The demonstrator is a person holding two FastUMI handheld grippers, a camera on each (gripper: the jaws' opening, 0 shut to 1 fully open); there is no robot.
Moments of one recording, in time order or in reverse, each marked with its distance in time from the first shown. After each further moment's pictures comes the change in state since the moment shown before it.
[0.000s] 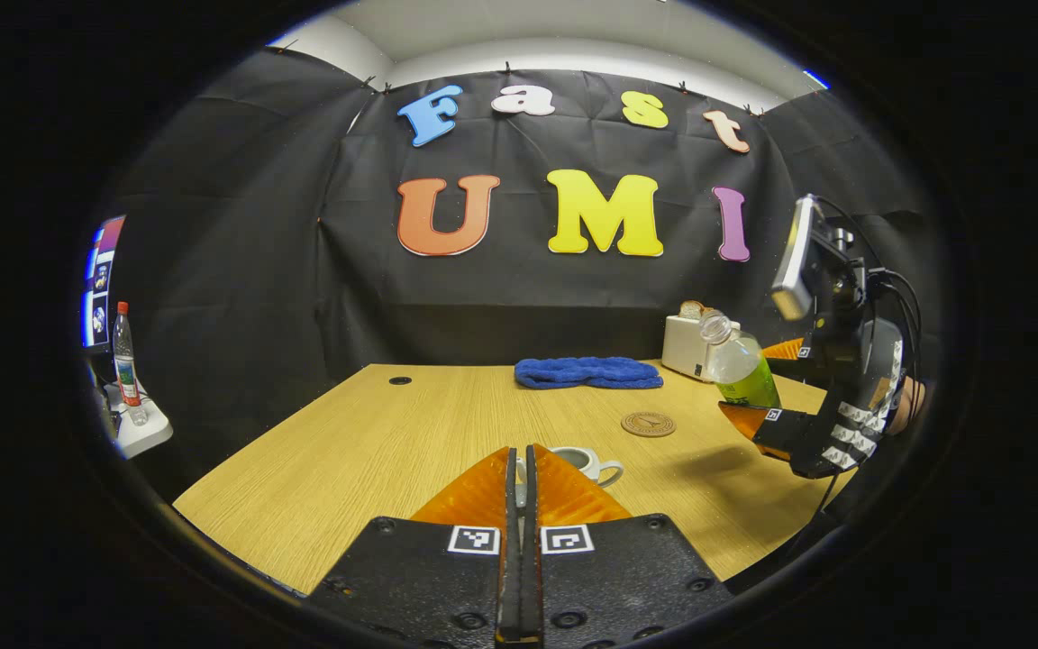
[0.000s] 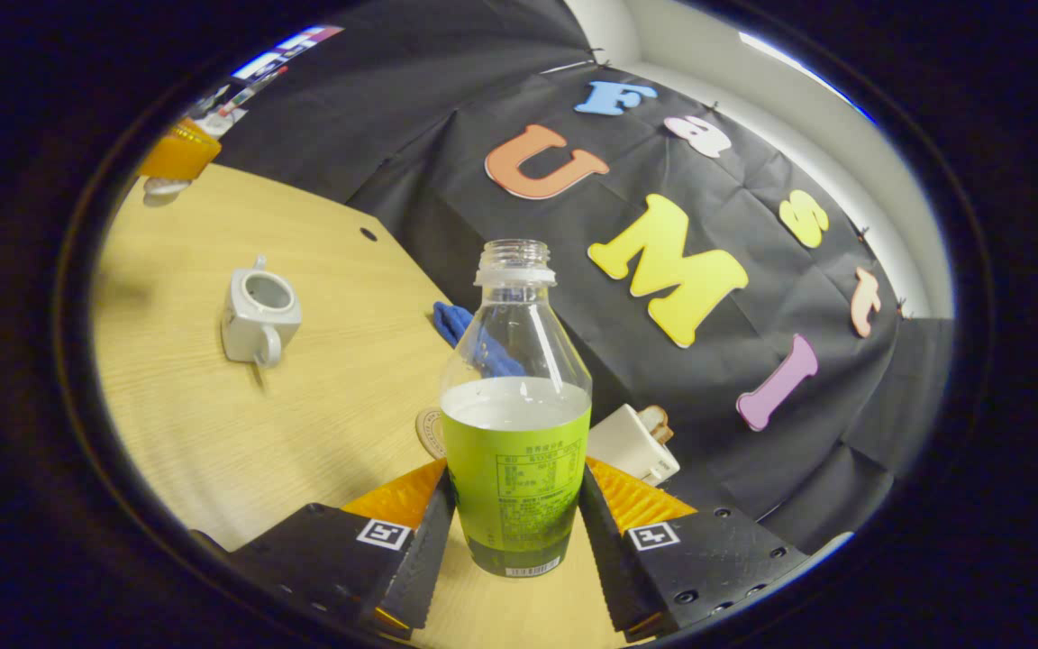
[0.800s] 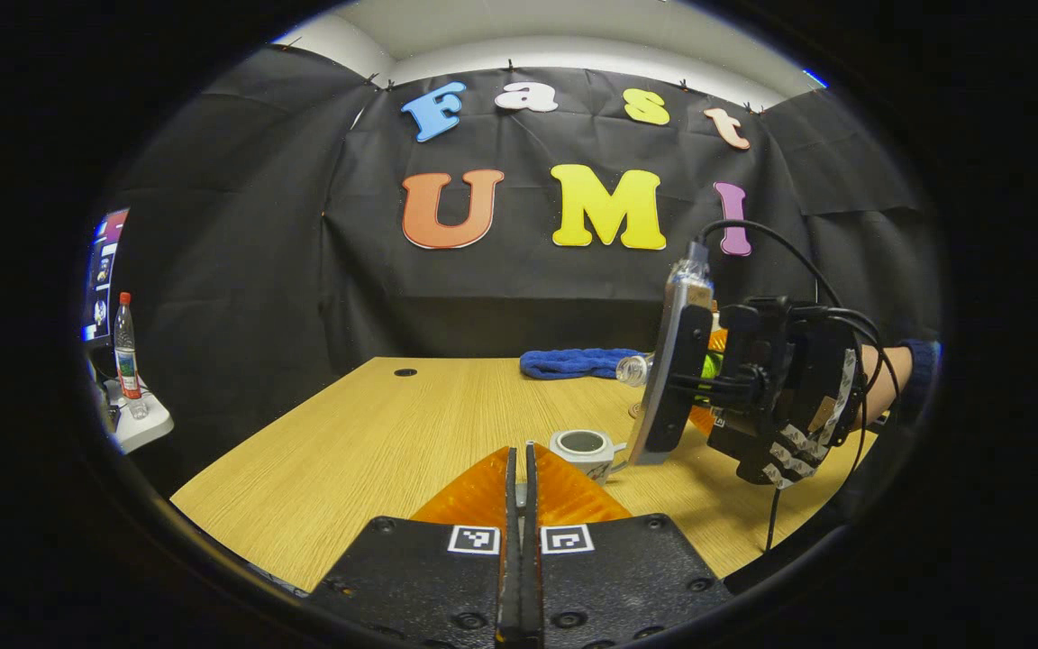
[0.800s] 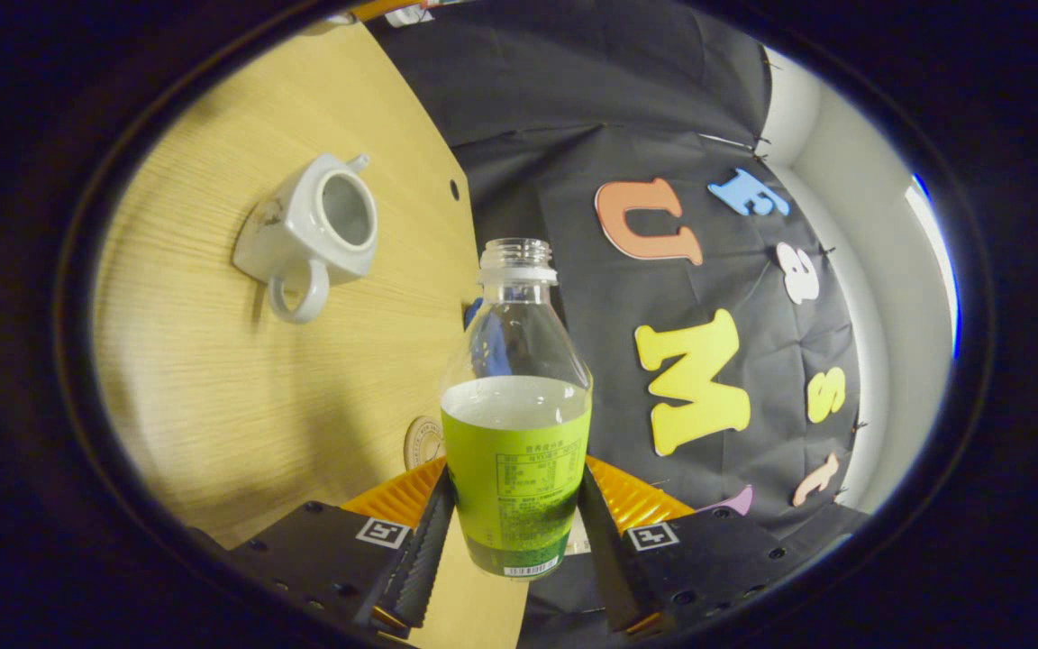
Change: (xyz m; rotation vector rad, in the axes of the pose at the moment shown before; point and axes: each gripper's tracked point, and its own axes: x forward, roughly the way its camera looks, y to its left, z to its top) left arm -0.004 0.008 -0.016 0.004 0.007 0.001; right arm 0.037 0.036 0.041 -0.529 -0.066 -0.080
